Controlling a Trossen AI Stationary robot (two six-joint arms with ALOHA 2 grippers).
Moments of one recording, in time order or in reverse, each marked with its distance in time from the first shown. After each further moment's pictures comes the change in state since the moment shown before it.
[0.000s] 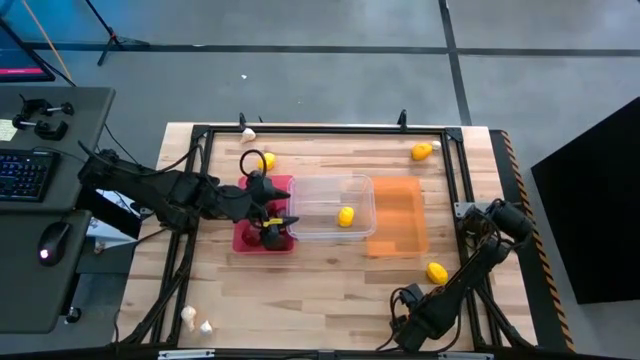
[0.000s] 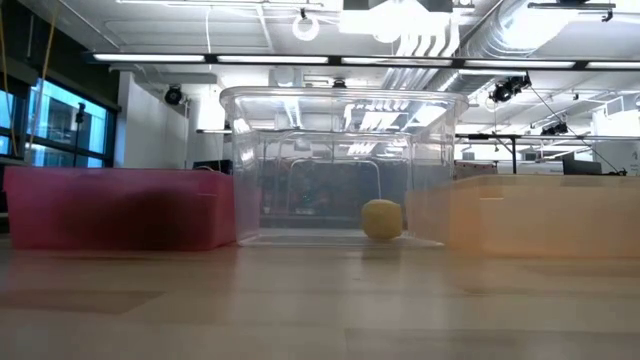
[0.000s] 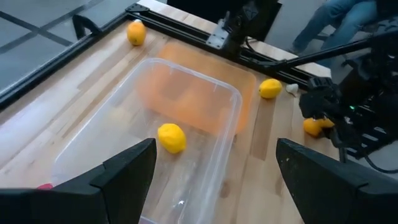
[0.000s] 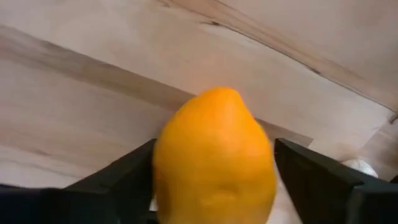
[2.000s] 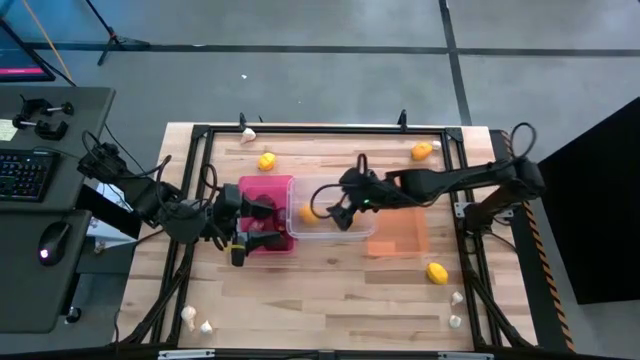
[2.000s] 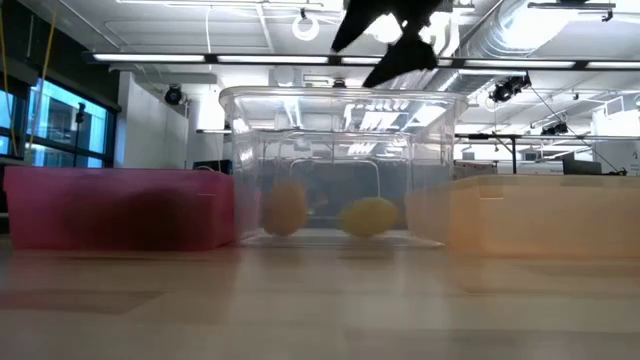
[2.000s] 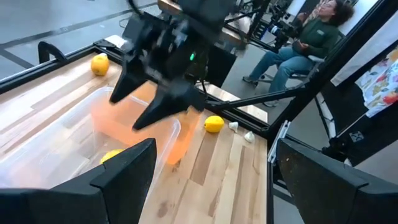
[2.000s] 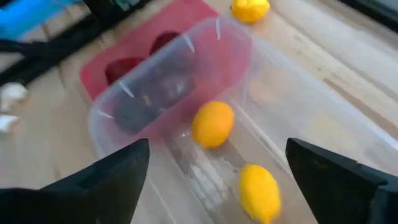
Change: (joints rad) left arm -0.278 -0.080 0.040 0.063 -0.234 -0.151; right arm -0.805 -0.367 0.088 0.290 0.494 -1.407
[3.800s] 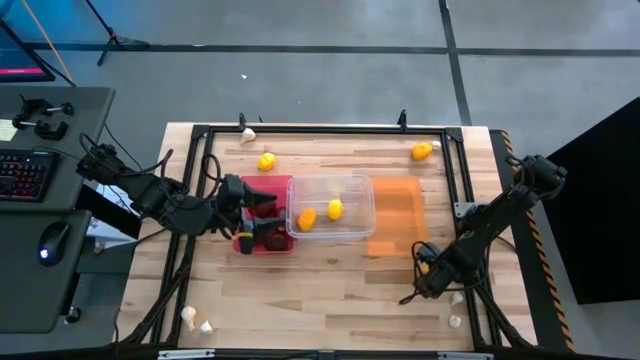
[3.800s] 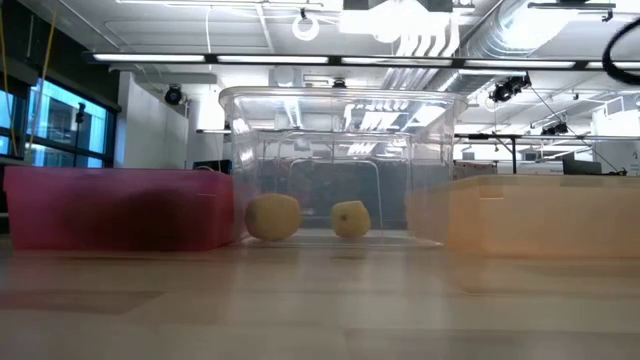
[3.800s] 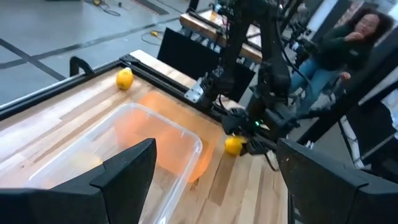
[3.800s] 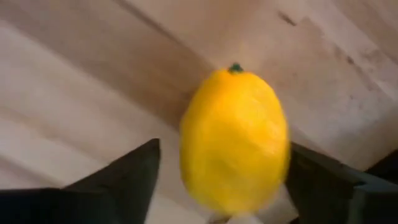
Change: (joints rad) left arm 0.069 0.000 0.000 0.020 -0.044 0.019; right arm 0.713 -0.166 -0.660 -0.189 -0.416 1.096
